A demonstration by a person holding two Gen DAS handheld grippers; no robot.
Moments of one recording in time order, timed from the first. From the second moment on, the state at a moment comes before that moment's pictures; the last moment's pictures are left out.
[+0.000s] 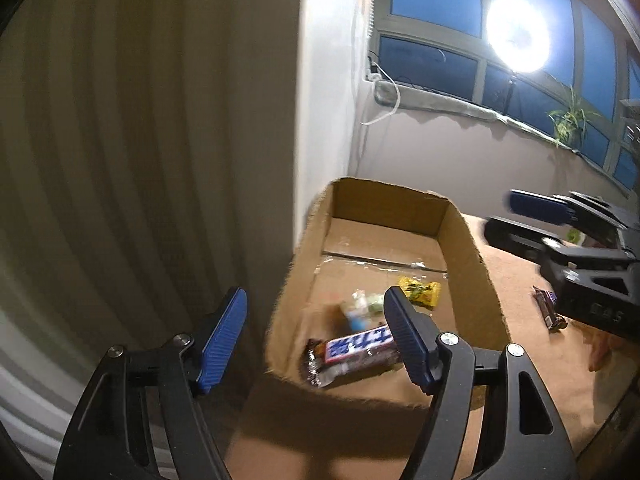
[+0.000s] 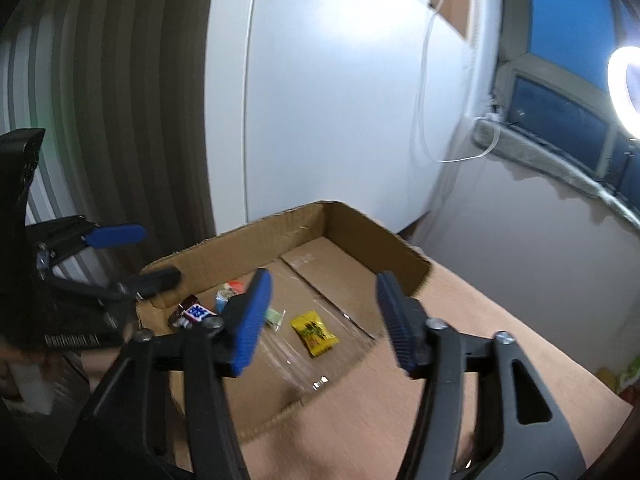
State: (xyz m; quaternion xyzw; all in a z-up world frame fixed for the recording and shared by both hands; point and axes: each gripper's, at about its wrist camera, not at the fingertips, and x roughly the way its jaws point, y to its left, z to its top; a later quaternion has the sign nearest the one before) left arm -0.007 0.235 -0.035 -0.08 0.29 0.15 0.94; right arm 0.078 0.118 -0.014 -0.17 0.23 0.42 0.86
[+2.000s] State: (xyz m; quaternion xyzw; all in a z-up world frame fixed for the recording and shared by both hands) left arm 0.056 -0.020 -0.056 0.04 0.36 -0.05 0.93; right arm -0.001 -0.231 -0.075 -0.08 0.34 0.15 0.92
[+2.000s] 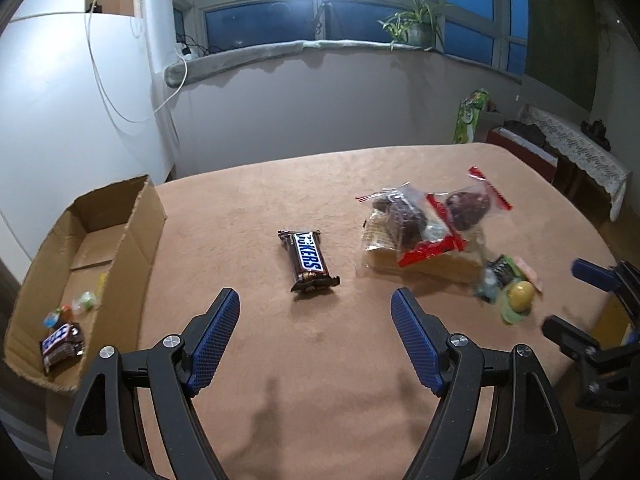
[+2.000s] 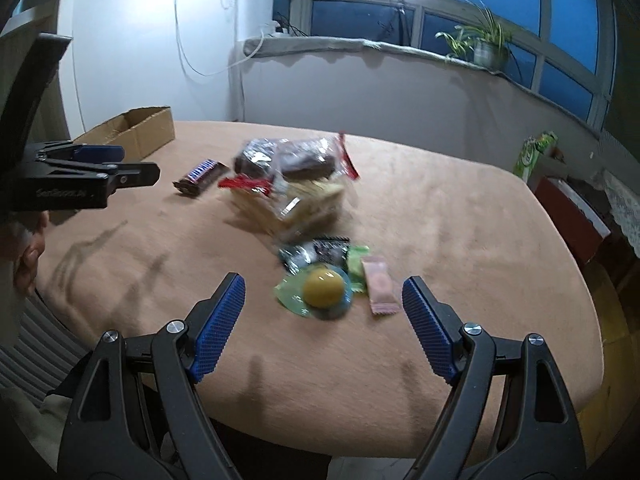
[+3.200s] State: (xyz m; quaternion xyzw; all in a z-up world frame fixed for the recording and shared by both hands) left arm 0.117 -0.011 -0.099 0.00 0.41 -0.06 0.91; right arm 0.026 -0.232 -0.102 -0.08 0.35 0.16 0.92
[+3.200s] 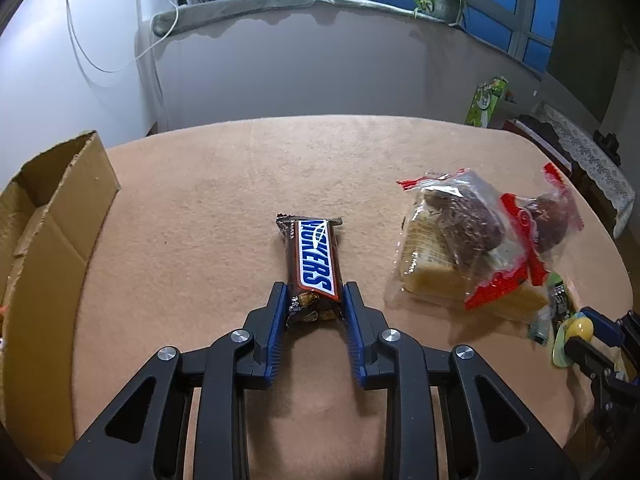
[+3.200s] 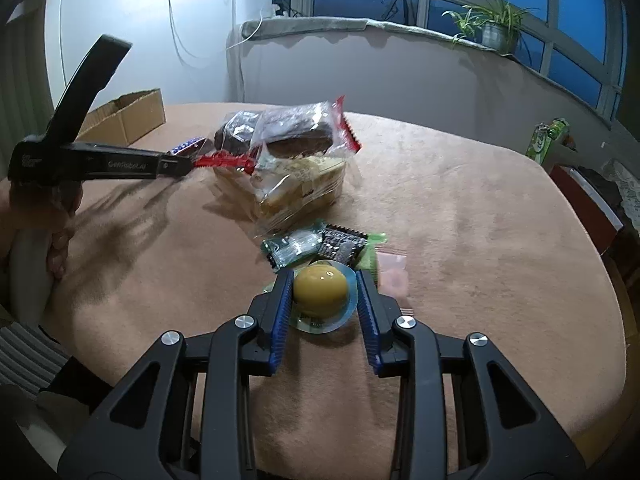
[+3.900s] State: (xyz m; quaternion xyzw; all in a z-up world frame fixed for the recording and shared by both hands) left arm 0.057 0.013 -0.050 -0.03 0.35 -0.07 0.93; right arm 0.008 -0.228 -0.058 -0.08 0.30 0.15 0.94
